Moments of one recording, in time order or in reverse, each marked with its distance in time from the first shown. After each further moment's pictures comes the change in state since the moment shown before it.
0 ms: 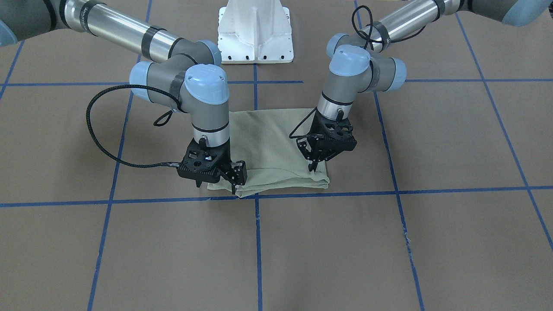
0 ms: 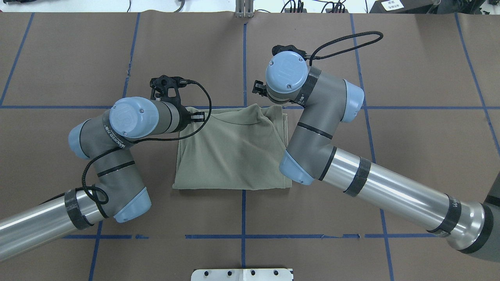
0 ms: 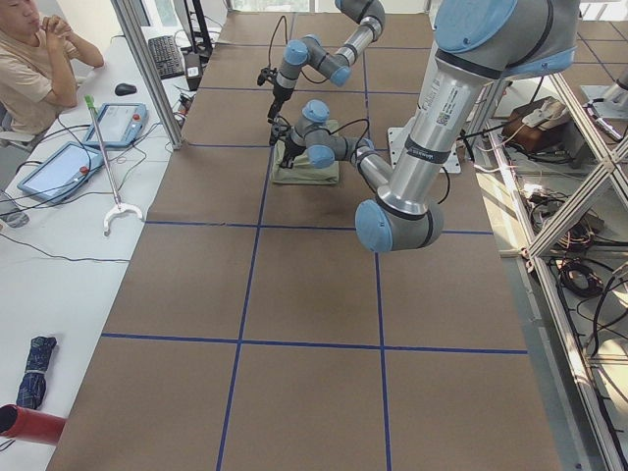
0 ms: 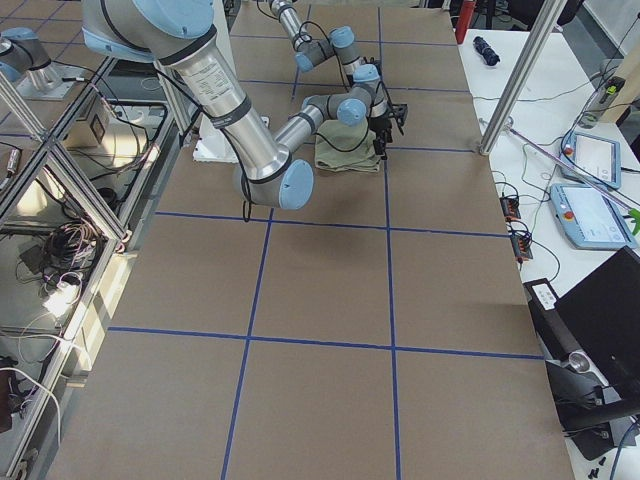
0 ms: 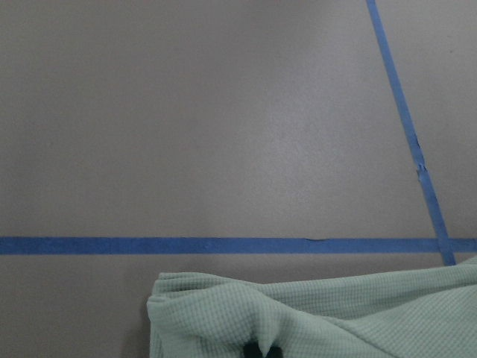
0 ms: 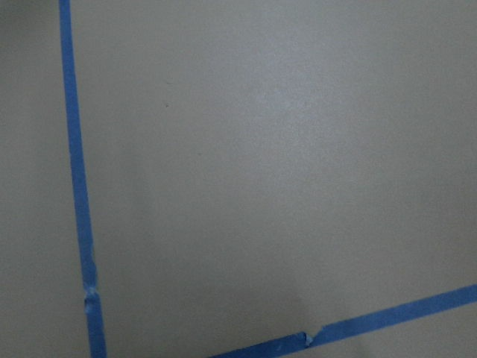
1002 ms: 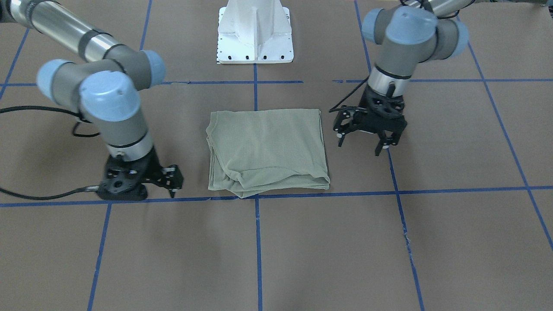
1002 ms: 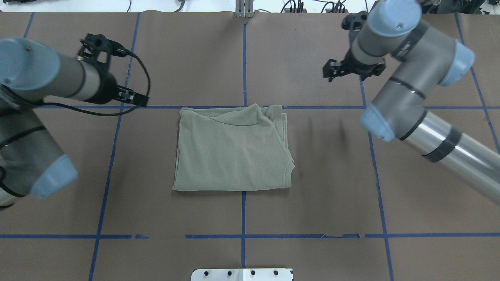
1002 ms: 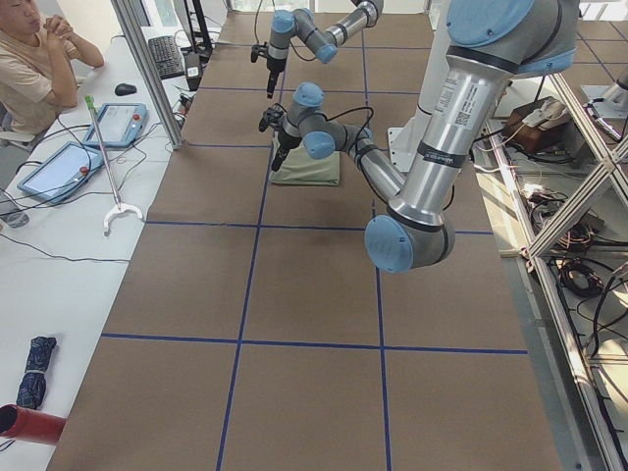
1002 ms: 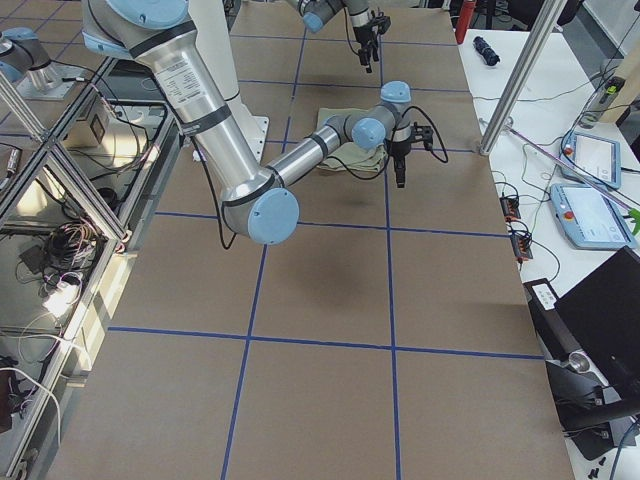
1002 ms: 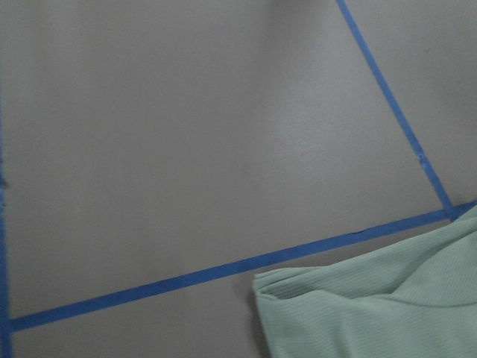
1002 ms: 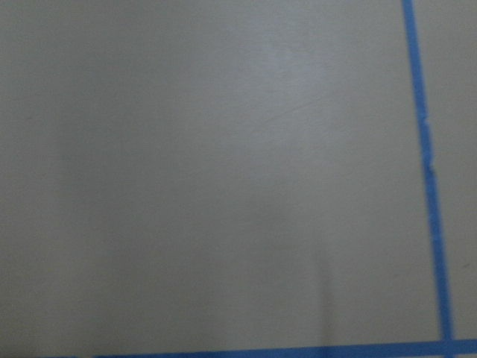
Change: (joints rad) left arm -0.300 0.246 -0.353 0.252 -0.306 0.611; right arm 0.338 -0.284 0.196 -0.080 0.376 -0.625
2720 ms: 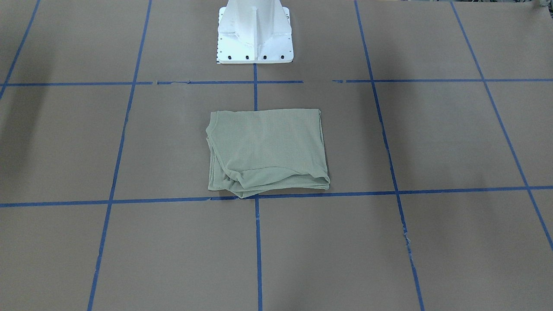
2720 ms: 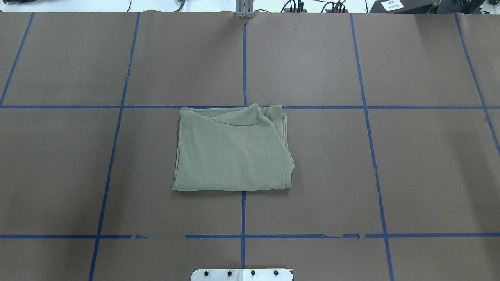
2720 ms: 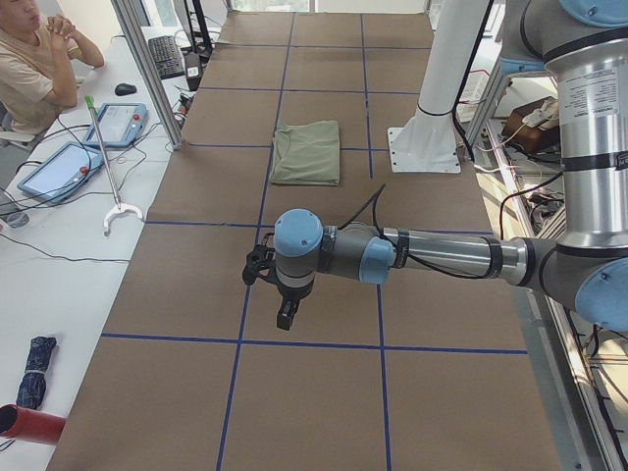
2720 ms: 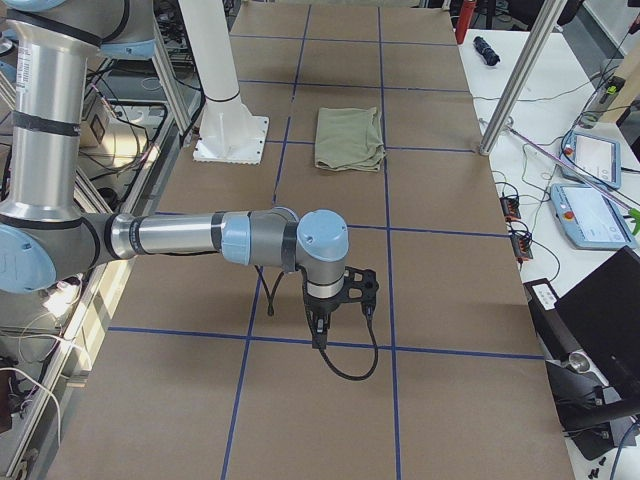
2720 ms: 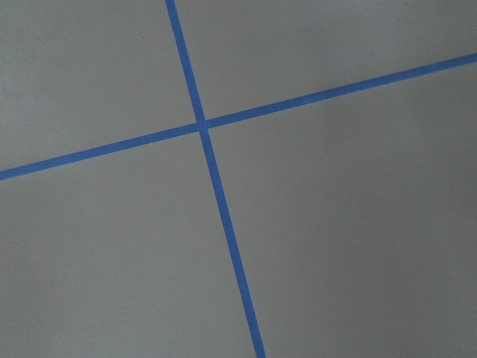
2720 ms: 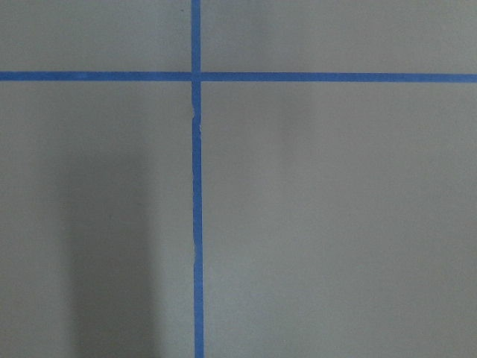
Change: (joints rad) left arm -0.686 0.461 0.083 0.246 -0.468 0.741; right arm 0.685 -0.703 0.283 -0.235 0.255 -0.813
